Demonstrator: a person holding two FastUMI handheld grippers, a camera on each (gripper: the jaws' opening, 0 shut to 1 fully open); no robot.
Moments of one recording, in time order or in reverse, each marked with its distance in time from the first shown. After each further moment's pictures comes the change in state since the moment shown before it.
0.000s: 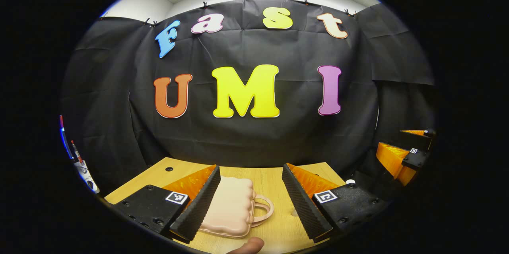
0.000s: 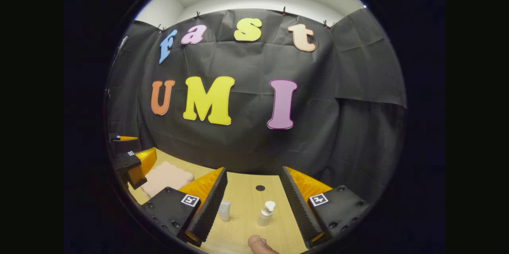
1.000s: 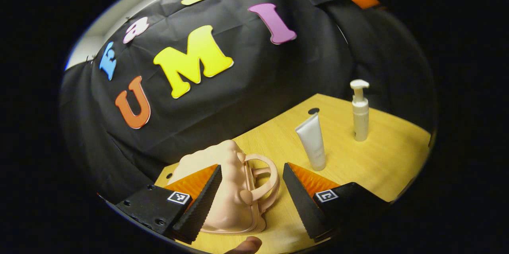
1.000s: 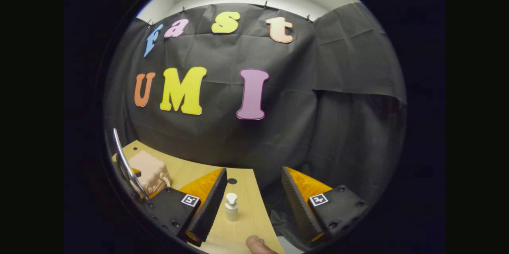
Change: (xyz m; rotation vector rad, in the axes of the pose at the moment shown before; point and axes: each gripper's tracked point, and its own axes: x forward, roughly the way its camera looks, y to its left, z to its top) left arm 0.061 -0.044 -0.194 0.564 0.181 -0.096; right arm 0.012 -0.110 -0.040 0.016 0.022 -0.151
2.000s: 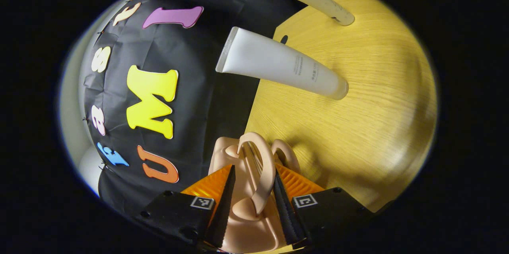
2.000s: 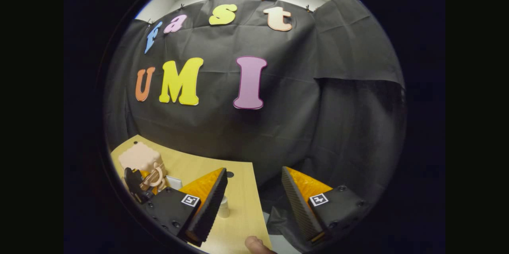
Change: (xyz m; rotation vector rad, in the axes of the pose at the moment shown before) left arm 0.070 -0.005 -0.053 0.750 0.166 0.136; right arm 0.021 -0.027 -0.037 -0.021 0.046 0.026
